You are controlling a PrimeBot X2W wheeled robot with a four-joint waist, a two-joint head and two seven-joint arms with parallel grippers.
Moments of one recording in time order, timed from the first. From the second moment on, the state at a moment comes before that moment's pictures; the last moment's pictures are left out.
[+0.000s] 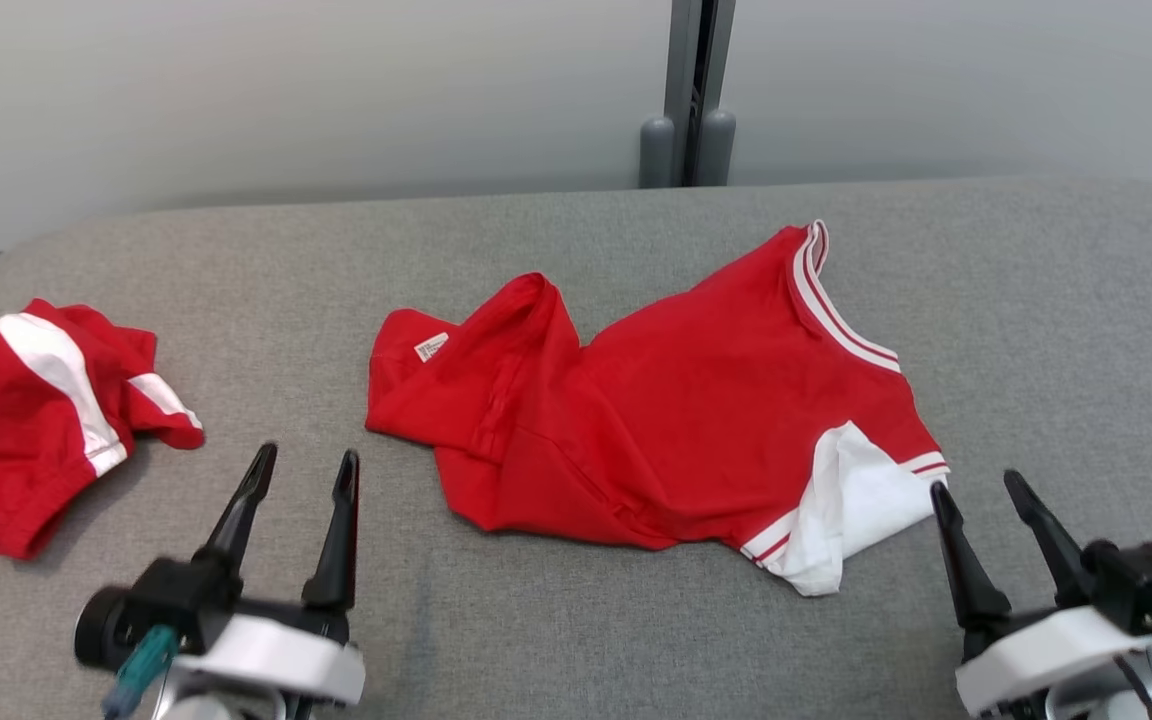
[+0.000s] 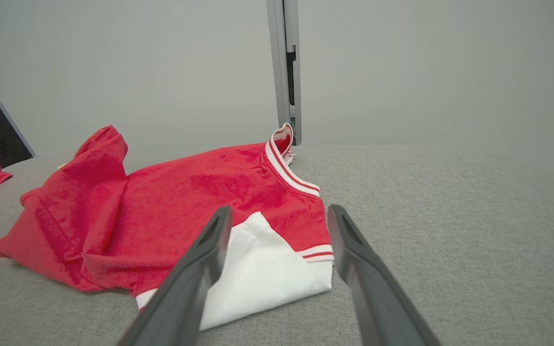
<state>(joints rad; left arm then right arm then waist) -0.03 0.06 -0.04 0.16 -0.16 -0.10 -0.26 -0.07 -0.18 0.12 0.30 0.29 0.13 -0.26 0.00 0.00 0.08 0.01</state>
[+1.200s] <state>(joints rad) -0.64 0.17 -0.66 0.81 -0.44 -0.13 -0.26 -0.56 -0.23 0.53 0.74 0.44 0.13 -0.26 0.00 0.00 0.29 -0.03</state>
